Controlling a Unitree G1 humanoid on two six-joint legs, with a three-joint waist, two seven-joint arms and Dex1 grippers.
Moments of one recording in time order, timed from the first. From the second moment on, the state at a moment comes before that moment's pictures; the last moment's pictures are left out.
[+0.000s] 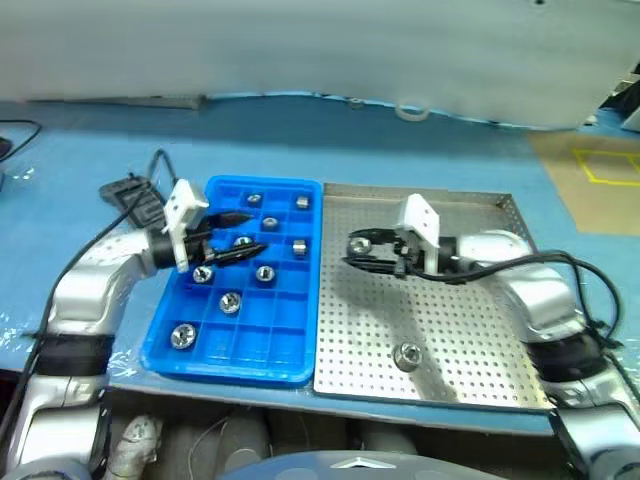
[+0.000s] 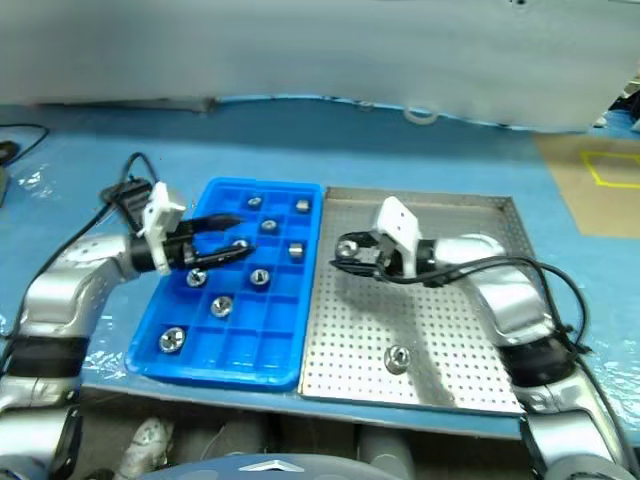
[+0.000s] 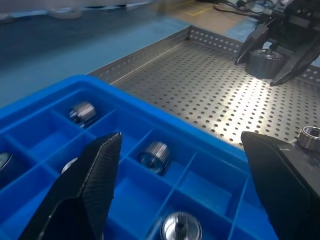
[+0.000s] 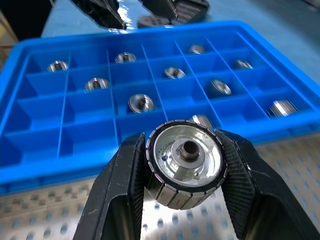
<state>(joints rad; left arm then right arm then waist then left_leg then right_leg) -0.28 0.63 0.16 -0.14 -0.49 0.56 -1.07 -0.50 -0.57 0.23 -0.17 0.36 0.51 0.99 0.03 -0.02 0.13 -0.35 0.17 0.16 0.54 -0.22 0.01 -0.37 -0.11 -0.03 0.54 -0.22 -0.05</state>
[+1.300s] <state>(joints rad) -0.07 0.69 0.18 -0.39 -0.65 0.69 -0.87 -0.51 -0.48 0.35 0.03 0.28 0.45 1.19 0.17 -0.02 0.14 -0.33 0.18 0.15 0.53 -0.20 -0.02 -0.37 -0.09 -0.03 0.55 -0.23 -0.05</state>
